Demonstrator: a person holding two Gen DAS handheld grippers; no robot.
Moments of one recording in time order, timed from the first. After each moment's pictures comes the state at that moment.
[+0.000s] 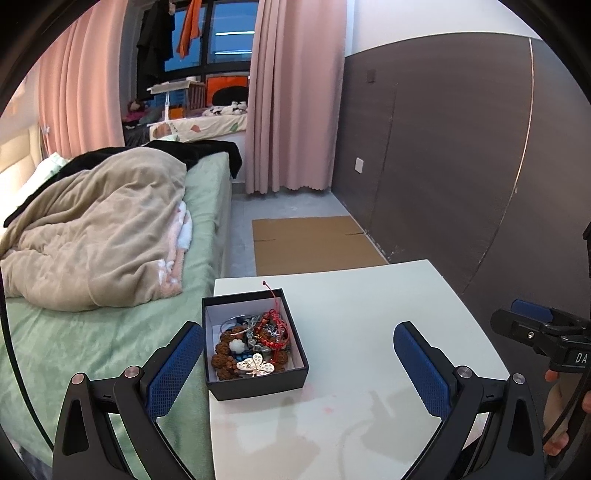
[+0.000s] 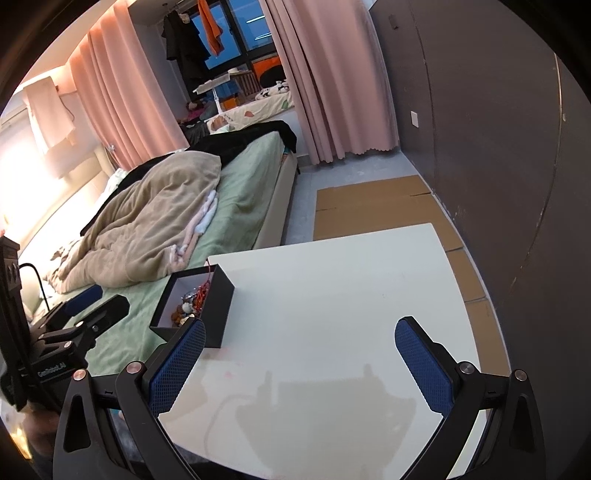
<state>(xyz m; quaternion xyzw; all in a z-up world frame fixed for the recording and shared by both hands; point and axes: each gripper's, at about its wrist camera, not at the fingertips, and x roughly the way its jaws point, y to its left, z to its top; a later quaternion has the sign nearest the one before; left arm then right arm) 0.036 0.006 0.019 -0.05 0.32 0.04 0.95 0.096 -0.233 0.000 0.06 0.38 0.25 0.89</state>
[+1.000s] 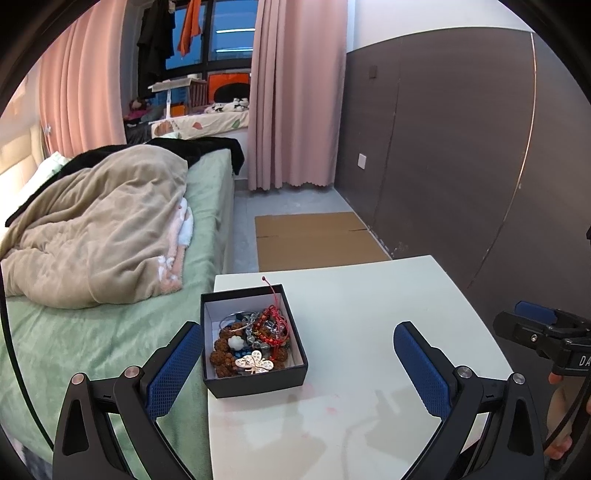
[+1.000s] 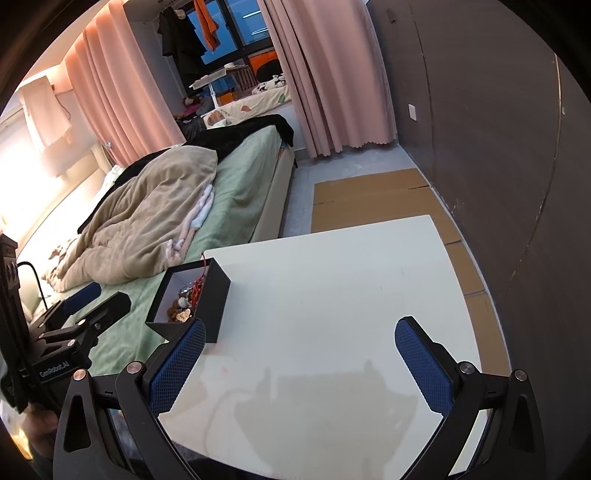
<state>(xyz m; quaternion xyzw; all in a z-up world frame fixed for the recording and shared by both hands) 0.037 0.007 0.012 -0.05 0.32 0.04 0.94 0.096 -0.232 -0.005 0.06 0.39 0.25 0.89</state>
